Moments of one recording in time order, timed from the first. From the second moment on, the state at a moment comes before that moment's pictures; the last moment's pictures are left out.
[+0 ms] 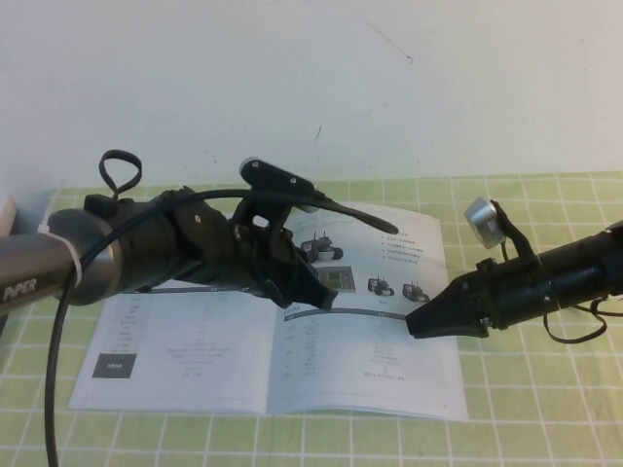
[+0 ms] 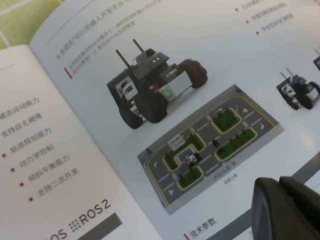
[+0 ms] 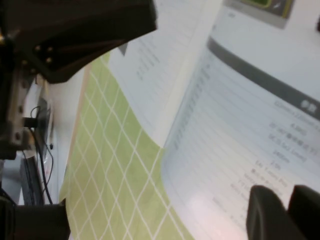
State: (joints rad) right arm 0.09 2.22 -1.23 1.33 1.20 -1.17; left arm -0.50 1.83 -1.16 -0.79 0.32 0.81
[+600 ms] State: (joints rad) right arm 0.02 2.18 -1.32 1.03 1.23 -1.07; left arm -0.41 1.95 -1.17 -0.36 0.44 0.32
